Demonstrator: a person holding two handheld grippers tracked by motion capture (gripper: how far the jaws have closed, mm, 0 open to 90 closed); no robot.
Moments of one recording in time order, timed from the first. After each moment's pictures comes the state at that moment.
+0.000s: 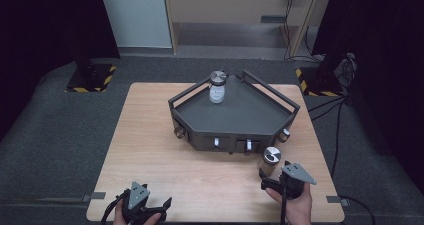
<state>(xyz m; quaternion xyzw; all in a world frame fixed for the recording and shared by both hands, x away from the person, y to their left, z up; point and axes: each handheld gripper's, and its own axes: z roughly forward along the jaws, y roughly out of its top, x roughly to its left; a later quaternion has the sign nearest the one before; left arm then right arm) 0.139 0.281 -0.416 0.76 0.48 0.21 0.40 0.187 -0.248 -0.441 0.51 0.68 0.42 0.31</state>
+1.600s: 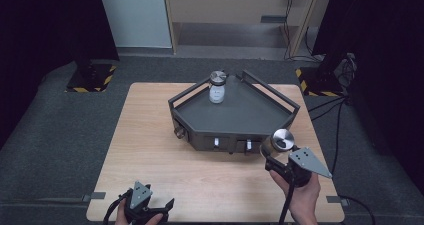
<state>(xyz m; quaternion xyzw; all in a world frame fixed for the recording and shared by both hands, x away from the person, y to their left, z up) 0.143 0.282 -0.417 0.76 0.47 0.19 0.40 0.174 -0.251 -0.378 0.42 0.64 0.53 0.37</state>
